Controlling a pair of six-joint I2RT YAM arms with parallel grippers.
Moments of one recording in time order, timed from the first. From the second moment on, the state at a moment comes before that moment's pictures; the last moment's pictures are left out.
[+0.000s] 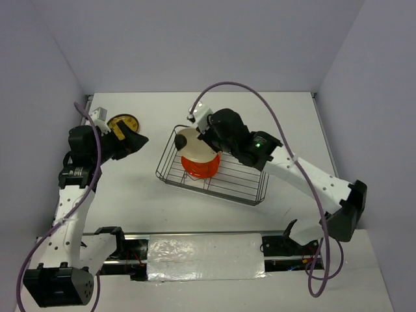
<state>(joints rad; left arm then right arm) 0.08 0.90 0.91 -0.45 0.40 -0.53 0.89 1.43 1.42 -0.53 0.26 -0.28</state>
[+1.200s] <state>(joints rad) 0.18 0.81 0.51 -0.49 -0.11 -0.95 0.71 1.42 1.45 -0.47 -0.09 0.11</state>
